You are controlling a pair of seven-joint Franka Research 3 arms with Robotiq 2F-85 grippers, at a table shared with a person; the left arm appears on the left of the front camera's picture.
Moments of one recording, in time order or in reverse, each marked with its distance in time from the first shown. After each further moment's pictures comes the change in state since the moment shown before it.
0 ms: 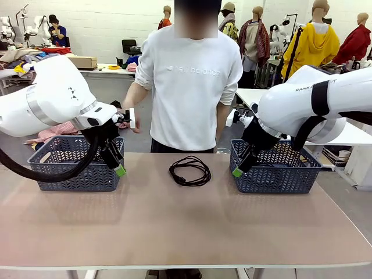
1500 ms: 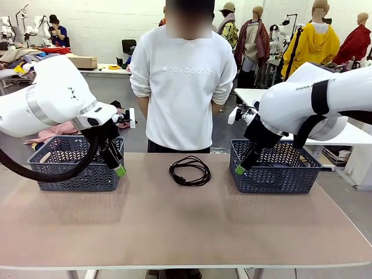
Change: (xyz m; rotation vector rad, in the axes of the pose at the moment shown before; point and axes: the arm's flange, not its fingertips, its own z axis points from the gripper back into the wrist) left arm 0.000 0.000 0.000 0.000 0.000 0.000; right arm -0.001 -0.005 0.004 -0.021 0.012 -0.022
